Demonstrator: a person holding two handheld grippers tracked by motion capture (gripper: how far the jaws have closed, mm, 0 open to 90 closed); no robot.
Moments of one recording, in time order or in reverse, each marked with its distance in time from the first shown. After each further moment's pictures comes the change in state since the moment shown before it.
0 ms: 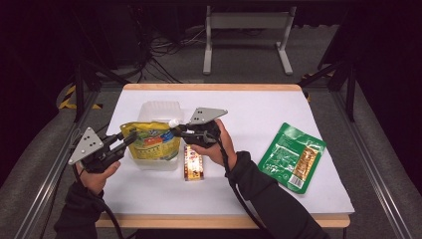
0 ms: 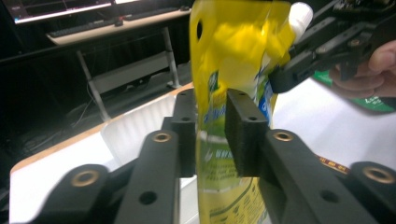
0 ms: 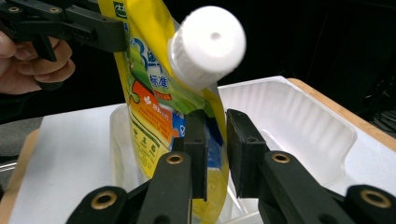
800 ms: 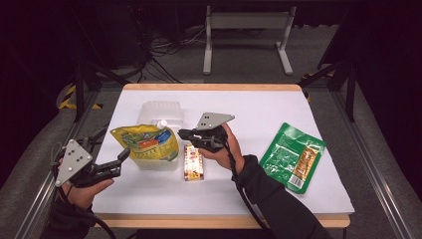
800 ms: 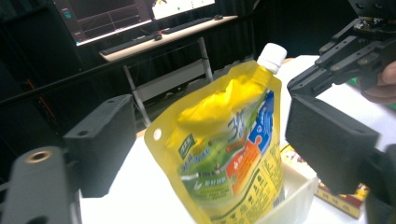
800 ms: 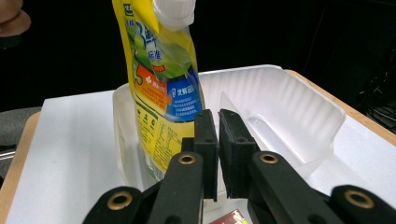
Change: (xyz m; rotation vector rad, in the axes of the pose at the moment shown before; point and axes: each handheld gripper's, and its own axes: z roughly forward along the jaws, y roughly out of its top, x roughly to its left) left arm -0.026 0.013 -0.043 -0.021 0.178 0.081; right arm 0.003 -0.012 -0.016 0.019 -0.016 -0.023
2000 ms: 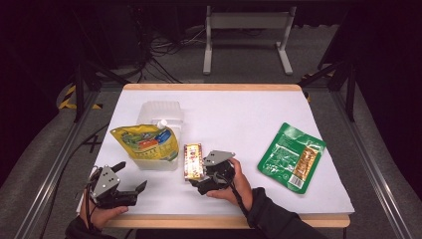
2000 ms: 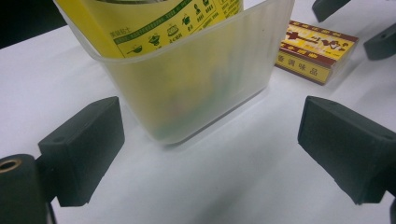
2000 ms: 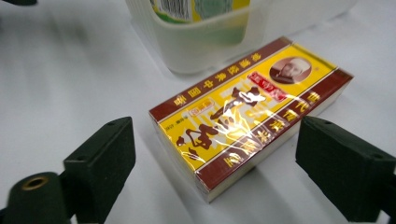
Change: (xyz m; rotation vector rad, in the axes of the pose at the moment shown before) left arm -0.034 -0.097 0.024 0.306 -0.156 -0.070; right arm 0.051 -0.094 -0.003 0.285 -0.110 0.145
